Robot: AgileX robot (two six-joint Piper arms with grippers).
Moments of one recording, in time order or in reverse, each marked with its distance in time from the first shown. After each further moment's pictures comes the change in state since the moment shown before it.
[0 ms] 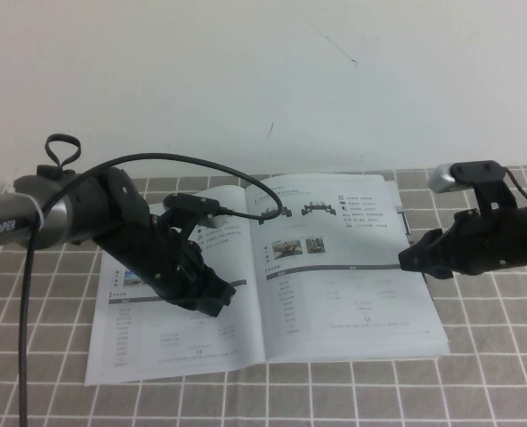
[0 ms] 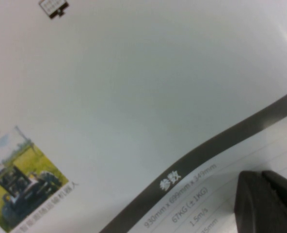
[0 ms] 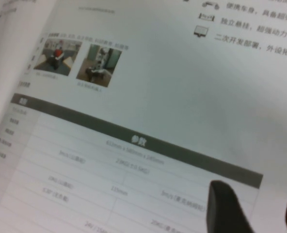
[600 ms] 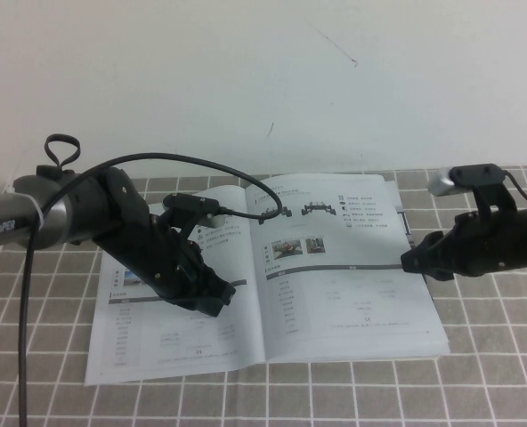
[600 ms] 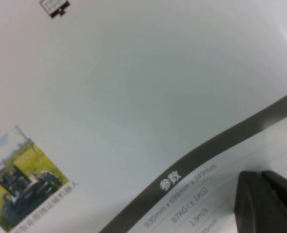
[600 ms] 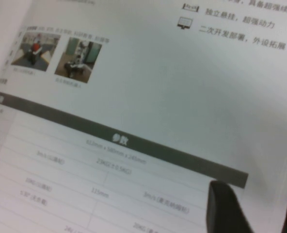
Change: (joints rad) right arm 0.000 0.022 -0.006 0.000 -0.025 -0.008; left arm 0.000 0.000 0.000 -0.004 0.000 0.002
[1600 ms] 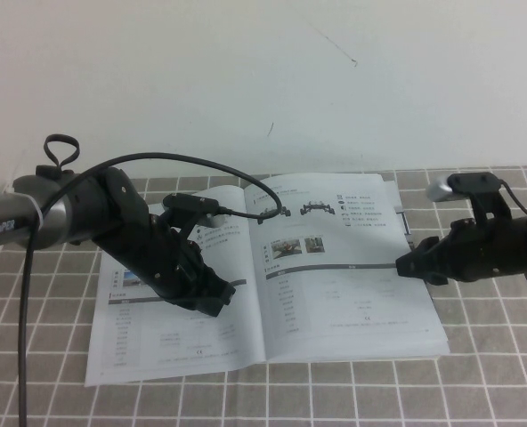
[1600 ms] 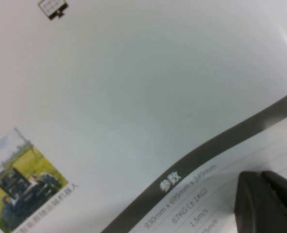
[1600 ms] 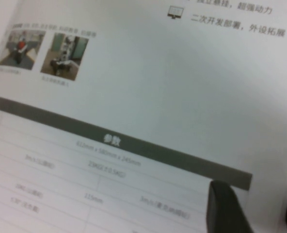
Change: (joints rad) right arm -0.002 0.049 0.000 0.110 0.015 -0.096; left arm 0.002 0.000 0.000 -0.006 0.000 0.004
